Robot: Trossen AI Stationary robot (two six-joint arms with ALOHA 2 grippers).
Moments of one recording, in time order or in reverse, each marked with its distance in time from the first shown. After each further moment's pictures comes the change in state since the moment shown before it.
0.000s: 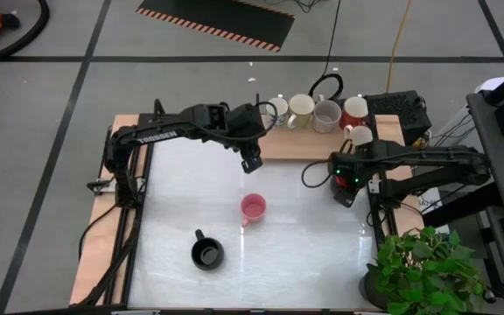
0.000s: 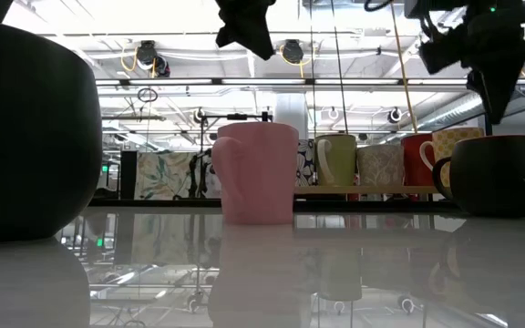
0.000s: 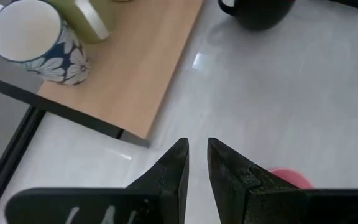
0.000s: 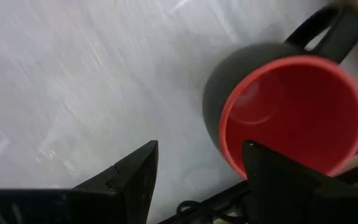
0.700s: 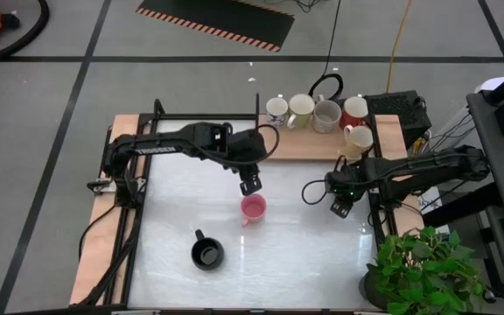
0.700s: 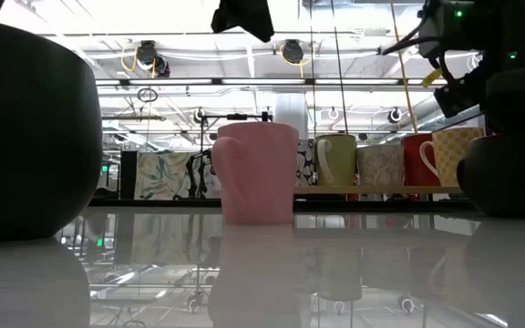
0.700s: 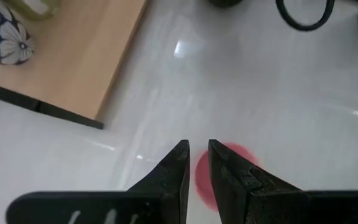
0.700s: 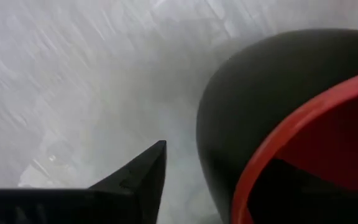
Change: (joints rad) left arm -0.147 0.000 0.000 -0.052 -0.004 -0.131; right arm 0.115 0.000 -0.282 0.254 0.003 0.184
